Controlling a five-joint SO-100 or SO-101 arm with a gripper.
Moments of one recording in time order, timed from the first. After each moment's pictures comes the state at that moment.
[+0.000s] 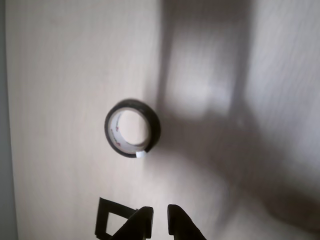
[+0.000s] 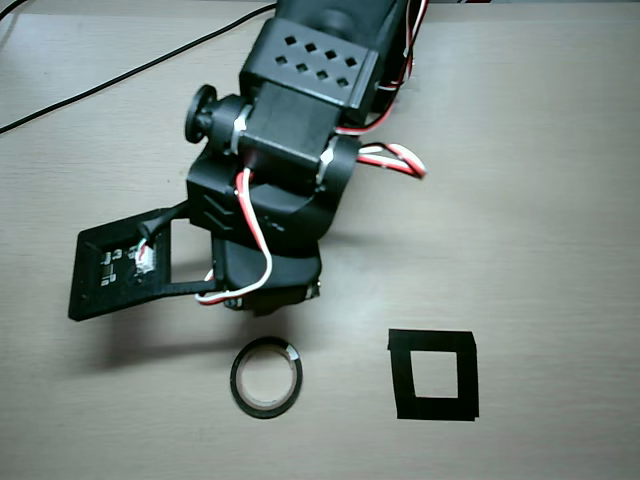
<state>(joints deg) 16.3 110.3 90.0 80.1 -27.7</state>
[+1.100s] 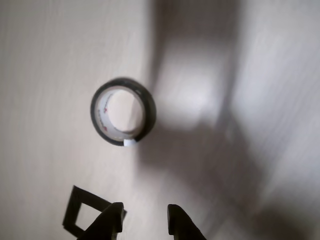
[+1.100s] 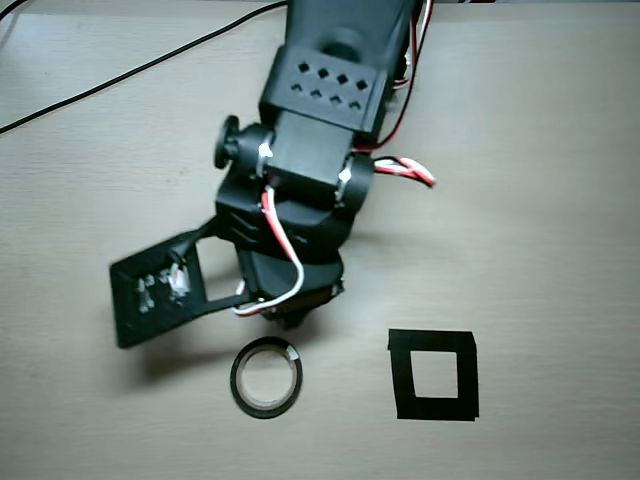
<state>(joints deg) 12.5 110.9 99.7 72.8 -34.5</state>
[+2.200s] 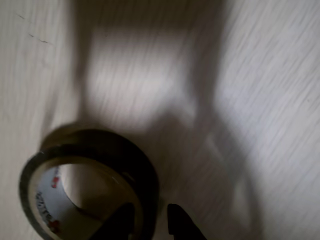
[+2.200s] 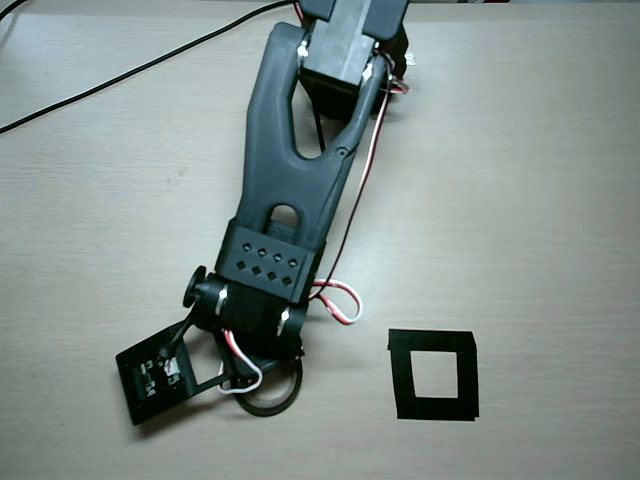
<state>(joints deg) 15.1 74.3 85.2 59.9 -42.2</state>
